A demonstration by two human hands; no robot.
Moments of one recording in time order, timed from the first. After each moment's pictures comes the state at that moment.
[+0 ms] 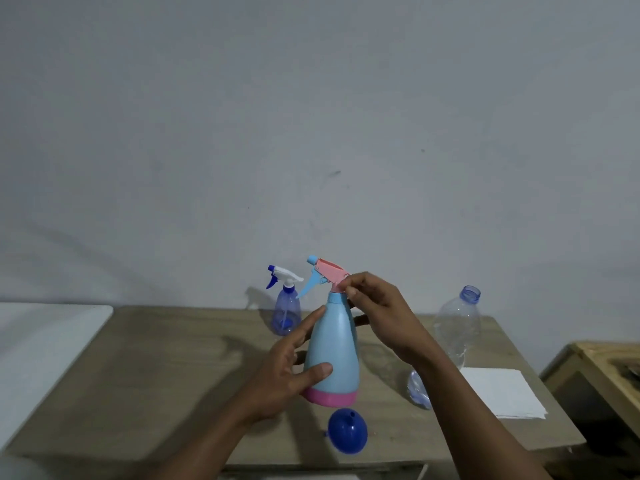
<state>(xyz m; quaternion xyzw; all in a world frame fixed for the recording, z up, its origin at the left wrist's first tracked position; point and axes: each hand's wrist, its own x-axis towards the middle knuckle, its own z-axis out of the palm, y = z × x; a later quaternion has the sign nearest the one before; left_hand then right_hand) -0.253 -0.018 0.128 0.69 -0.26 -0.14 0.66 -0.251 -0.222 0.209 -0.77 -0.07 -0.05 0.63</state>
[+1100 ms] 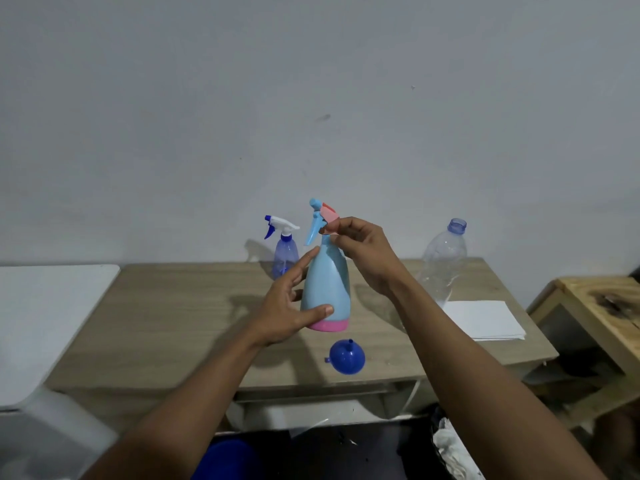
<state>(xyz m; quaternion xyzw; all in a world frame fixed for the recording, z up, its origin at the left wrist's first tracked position) -0.267 -0.019 0.124 0.75 -0.25 -0.09 0.61 -0.258 -0.203 0.191 -0.72 -0.03 -0.08 0.69</state>
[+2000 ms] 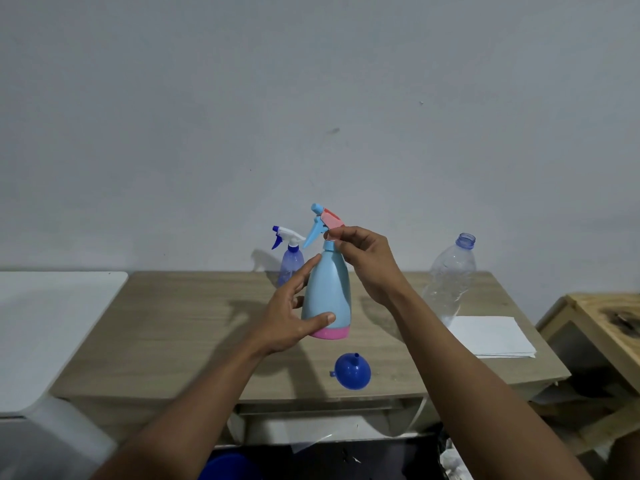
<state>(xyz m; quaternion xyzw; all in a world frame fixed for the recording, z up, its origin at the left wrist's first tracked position) -0.257 -0.011 0.121 0.76 -0.25 -0.07 0.59 -0.245 -0.194 0.191 -0.72 -0.01 -0.10 0.69</state>
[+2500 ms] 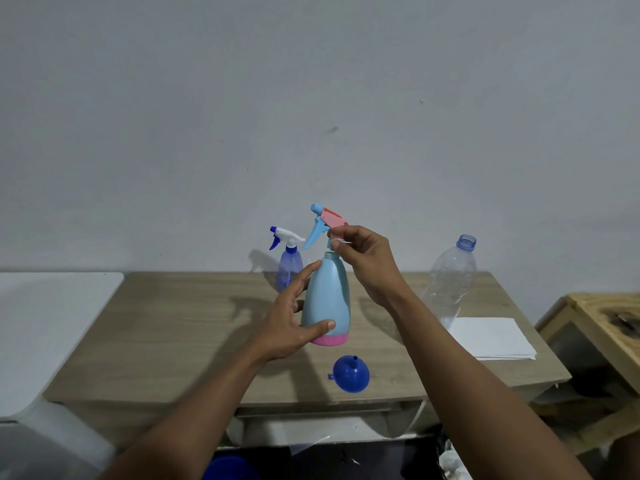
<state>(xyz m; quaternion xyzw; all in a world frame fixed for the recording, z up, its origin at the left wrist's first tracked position) -0.252 -0.017 0.112 0.78 -0.26 -0.06 0.57 -0.235 -0.203 0.183 -0.73 -0.01 -0.13 0.68</state>
